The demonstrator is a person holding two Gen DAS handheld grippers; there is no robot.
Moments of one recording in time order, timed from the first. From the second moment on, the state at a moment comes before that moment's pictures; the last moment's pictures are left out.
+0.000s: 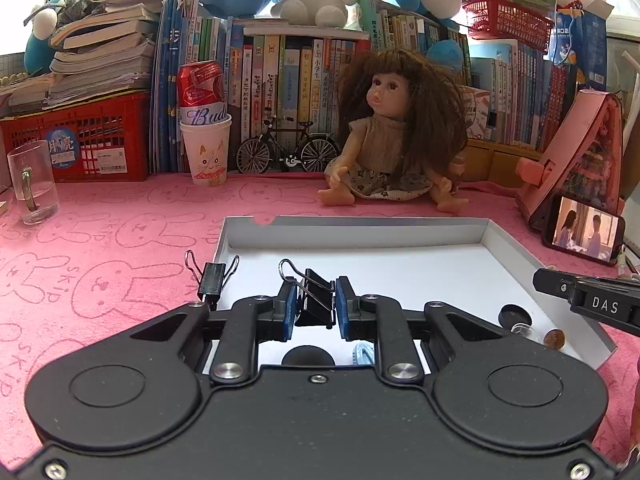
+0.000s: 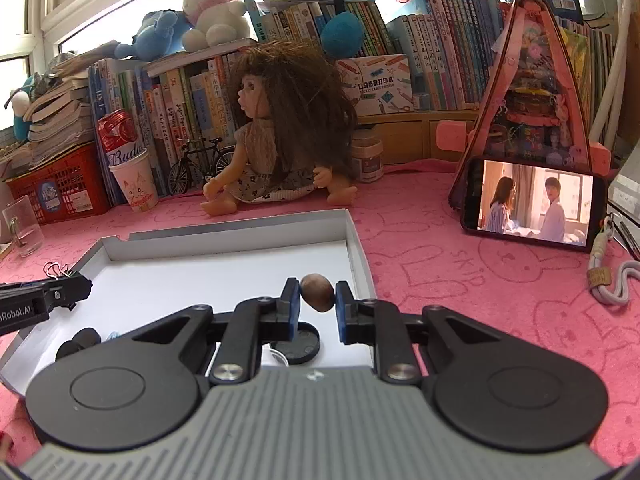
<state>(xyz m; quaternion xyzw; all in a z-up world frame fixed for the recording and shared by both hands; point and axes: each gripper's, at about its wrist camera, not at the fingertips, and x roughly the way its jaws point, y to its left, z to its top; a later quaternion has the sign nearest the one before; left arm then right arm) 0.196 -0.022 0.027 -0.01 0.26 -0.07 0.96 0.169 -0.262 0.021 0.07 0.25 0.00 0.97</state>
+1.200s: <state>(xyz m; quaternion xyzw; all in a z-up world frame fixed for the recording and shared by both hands) 0.208 -0.033 0.005 0.00 0.29 -0.07 0.95 0.191 -0.253 0.014 0.06 0.28 0.00 0.96</state>
